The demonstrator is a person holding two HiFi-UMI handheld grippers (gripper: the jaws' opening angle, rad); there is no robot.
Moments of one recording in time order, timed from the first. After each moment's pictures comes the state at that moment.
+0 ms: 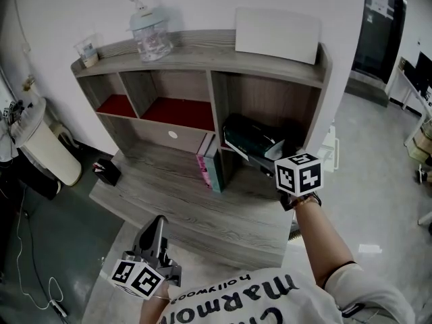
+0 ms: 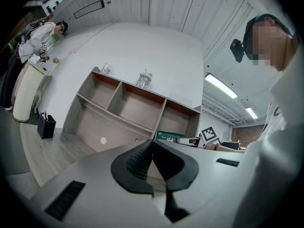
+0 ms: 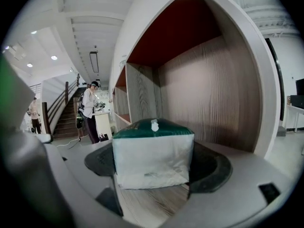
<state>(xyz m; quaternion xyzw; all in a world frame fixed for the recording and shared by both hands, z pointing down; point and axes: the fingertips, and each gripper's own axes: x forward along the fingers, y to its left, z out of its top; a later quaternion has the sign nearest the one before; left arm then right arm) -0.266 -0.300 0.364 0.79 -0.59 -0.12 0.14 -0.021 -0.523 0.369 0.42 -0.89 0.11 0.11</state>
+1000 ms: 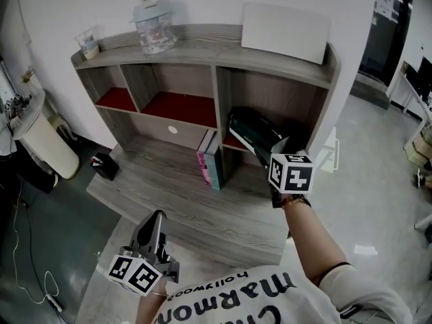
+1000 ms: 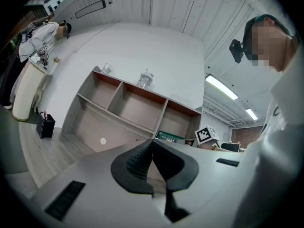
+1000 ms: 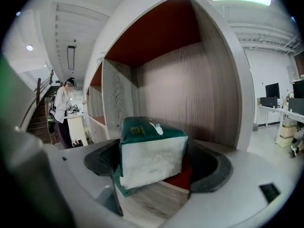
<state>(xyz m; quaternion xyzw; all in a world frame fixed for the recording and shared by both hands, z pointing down) -0.268 -0.308 0.364 0.79 -0.59 -0.13 0.14 0.004 -0.546 0.375 0.56 -0.81 0.12 0.09</state>
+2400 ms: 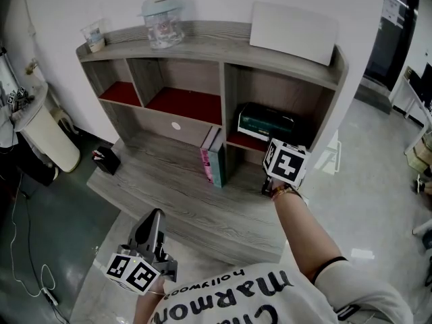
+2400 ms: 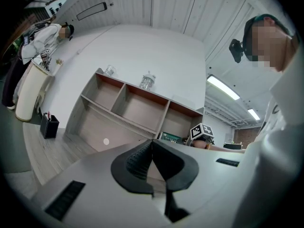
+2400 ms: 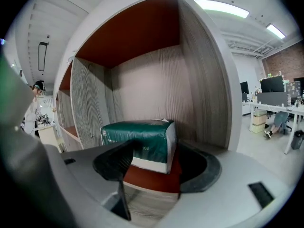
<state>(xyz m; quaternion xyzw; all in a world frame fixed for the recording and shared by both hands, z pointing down) -0.277 -0.298 0.365 0.78 -0.60 -0.13 0.14 0.029 -0.563 0.366 0.69 -0.71 0.15 0.05</state>
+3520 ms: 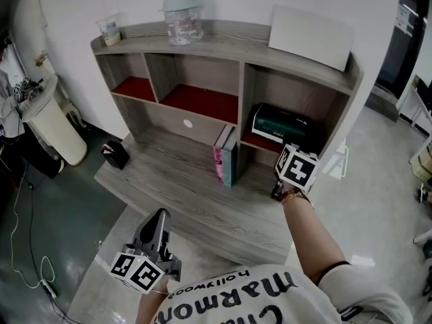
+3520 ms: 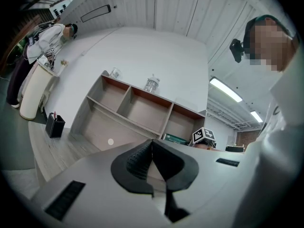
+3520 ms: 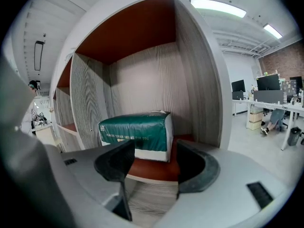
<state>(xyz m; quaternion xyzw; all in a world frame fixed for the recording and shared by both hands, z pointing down) -0.296 -0.285 0.371 0.77 -0.61 -0.15 0.14 0.031 -0.556 0.381 0.70 -0.69 0.16 0.06</state>
